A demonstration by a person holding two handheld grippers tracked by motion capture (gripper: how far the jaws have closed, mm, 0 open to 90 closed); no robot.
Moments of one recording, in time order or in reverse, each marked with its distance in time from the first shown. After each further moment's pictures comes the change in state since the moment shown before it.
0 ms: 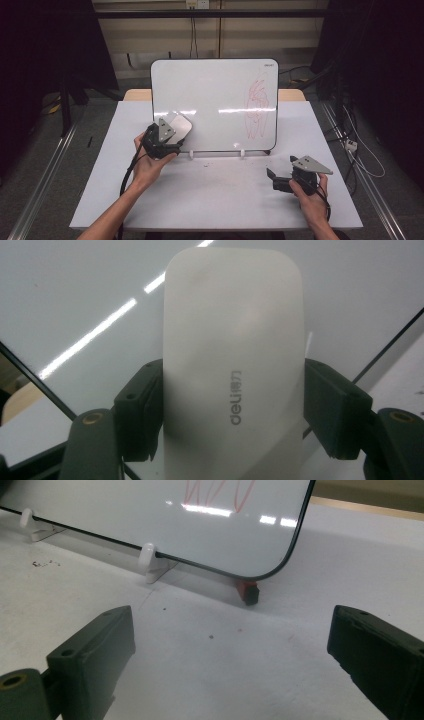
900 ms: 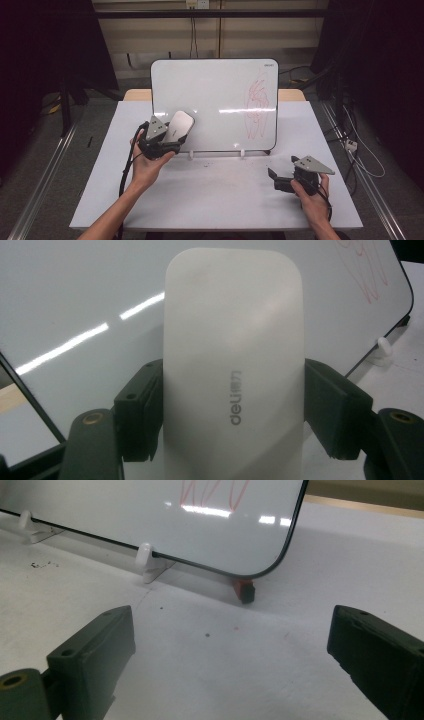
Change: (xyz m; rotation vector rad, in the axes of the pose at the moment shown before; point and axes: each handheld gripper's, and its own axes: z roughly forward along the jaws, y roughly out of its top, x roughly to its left) left arm 0.000 0.007 -0.016 -0.126 -0.096 -0.120; right arm -0.002 -0.001 -0.001 -0.003 0.000 0.014
